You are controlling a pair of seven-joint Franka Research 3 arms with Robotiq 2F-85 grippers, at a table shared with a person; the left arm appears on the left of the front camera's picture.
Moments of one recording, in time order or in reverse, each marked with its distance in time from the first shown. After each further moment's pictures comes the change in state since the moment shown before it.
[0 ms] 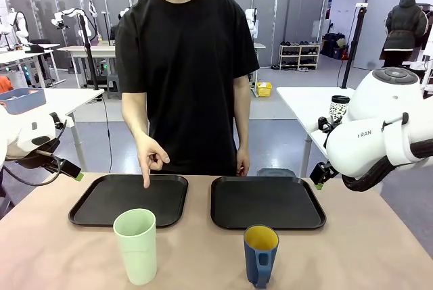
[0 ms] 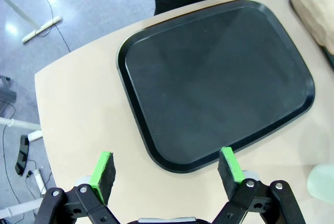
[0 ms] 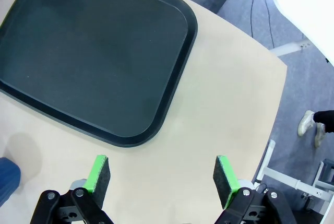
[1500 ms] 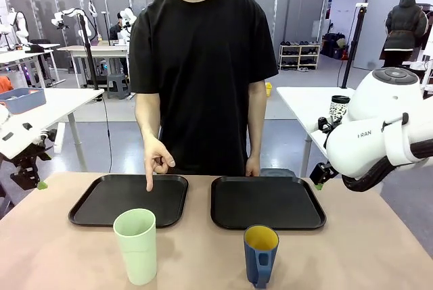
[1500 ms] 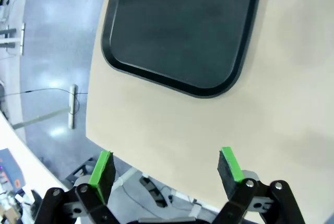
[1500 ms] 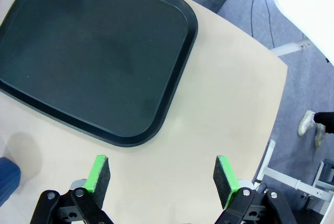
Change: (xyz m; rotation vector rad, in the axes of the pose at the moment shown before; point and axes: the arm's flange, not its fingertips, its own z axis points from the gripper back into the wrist) left arm 0.001 0.033 0.021 -0.027 0.166 -0.993; right arm 0.000 0.000 0.000 0.000 0.001 0.000
